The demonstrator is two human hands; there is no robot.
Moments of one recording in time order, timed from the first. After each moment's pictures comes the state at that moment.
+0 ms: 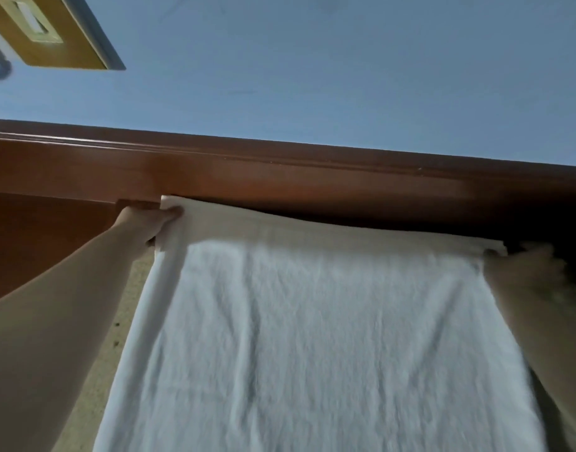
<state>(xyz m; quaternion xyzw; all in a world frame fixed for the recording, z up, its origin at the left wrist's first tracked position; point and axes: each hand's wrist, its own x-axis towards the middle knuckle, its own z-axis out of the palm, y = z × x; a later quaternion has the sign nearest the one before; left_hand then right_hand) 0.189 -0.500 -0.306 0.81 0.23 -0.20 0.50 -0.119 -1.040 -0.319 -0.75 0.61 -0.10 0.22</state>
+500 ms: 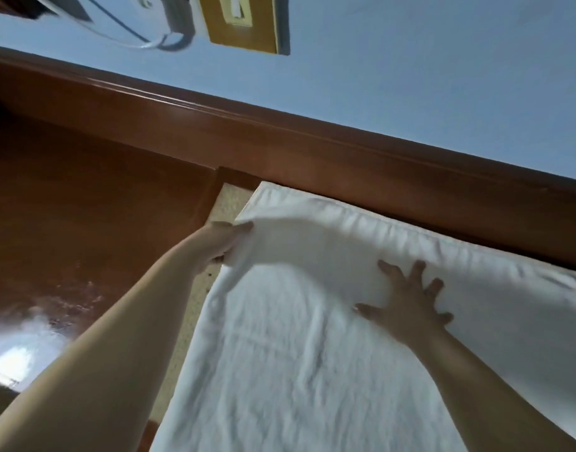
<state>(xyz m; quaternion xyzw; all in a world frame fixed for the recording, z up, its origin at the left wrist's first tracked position) 0.095 -0.428 -0.292 0.81 0.19 -0.33 0.45 -0.065 -0.759 -0.301 -0.89 0.27 0.30 0.20</state>
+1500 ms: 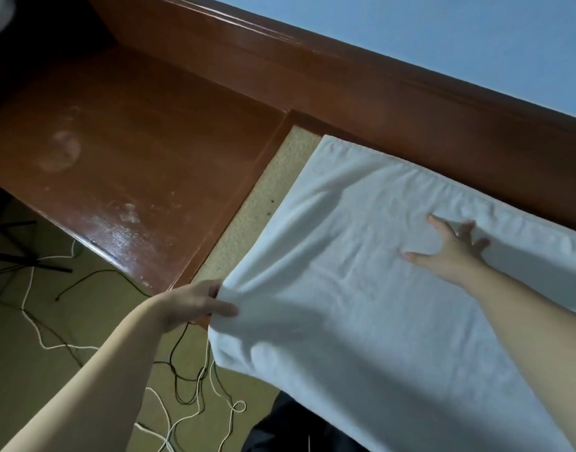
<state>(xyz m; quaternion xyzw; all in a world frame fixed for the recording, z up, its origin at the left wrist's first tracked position) -0.157 -0.291 -0.244 0.69 0.12 -0.51 0.50 -0.076 -0.770 -0.298 -0.89 0.22 0.32 0.23</state>
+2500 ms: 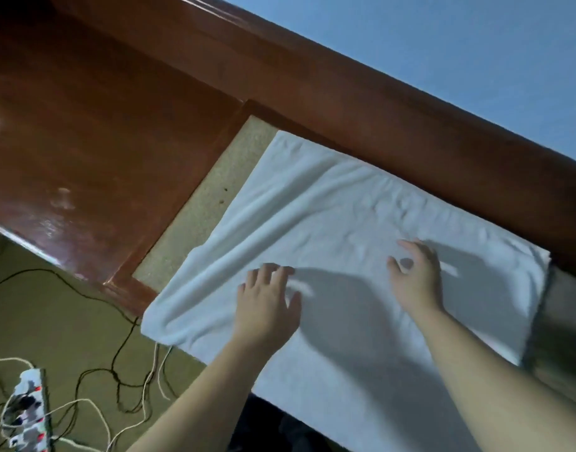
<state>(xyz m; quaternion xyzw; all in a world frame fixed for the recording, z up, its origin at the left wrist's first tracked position) -0.214 -0.502 -0.289 0.96 0.00 -0.11 0.25 -0.161 -0.792 -0.309 -0.92 0.20 0.00 0.34</state>
